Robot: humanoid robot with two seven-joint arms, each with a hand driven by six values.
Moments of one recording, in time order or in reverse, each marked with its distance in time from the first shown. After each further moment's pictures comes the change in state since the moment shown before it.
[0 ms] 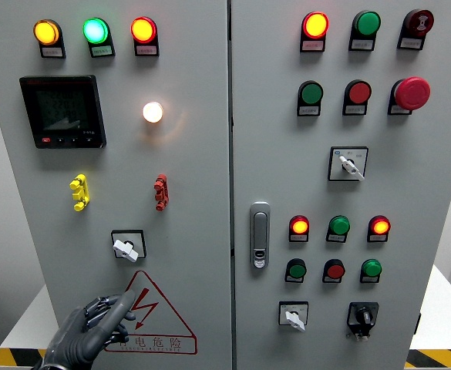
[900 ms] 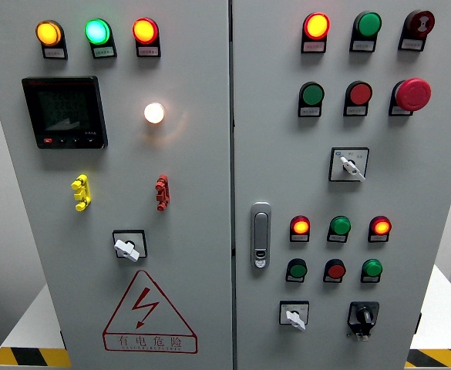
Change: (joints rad) left arm 0.220 0.097 0.515 1.090 -0.415 -0.052 -0.749; right arm 0.000 -0.001 0.000 0.000 0.000 0.001 0.000
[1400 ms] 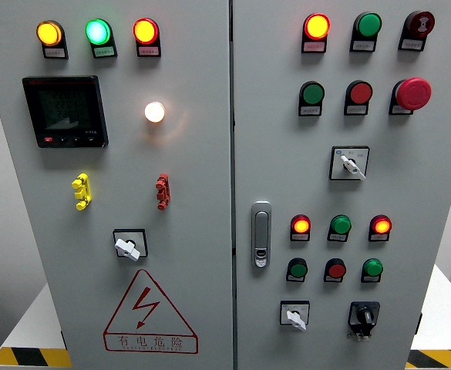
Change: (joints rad) left arm -0.027 -0.042 0.594 0.588 -0.497 -0.275 -0.094; right arm 0.000 0.000 0.000 0.001 0.000 0.000 0.000
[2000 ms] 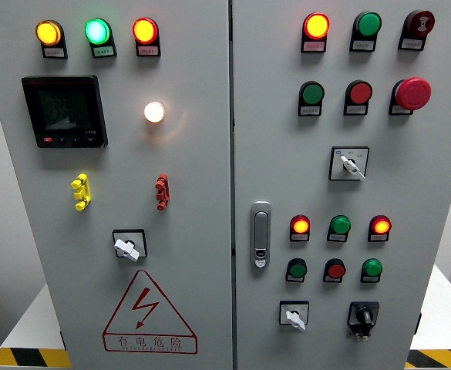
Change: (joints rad) left arm 0.072 -0.020 0.210 0.125 -0.059 -0.003 0.200; right arm 0.000 0.000 0.000 -0.001 0.000 0.001 0.000
